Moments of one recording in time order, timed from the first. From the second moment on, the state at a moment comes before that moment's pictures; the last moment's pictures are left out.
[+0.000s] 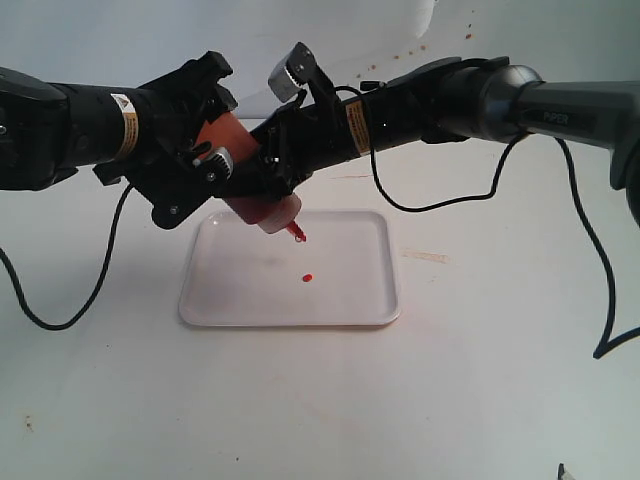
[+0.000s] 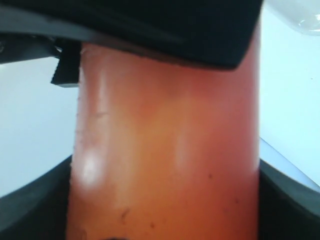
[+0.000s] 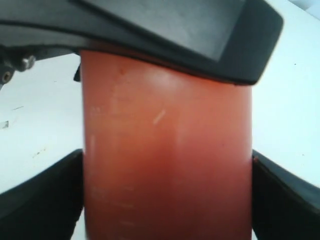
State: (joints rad) left arm -0.40 1.70 -1.06 1.76 0.05 0.49; right arm 0.41 2.31 -1.80 -1.75 -1.03 1.44
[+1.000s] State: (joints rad) left arm -0.40 1.70 -1.06 1.76 0.05 0.49; right arm 0.41 2.31 -1.80 -1.75 -0.96 1.44
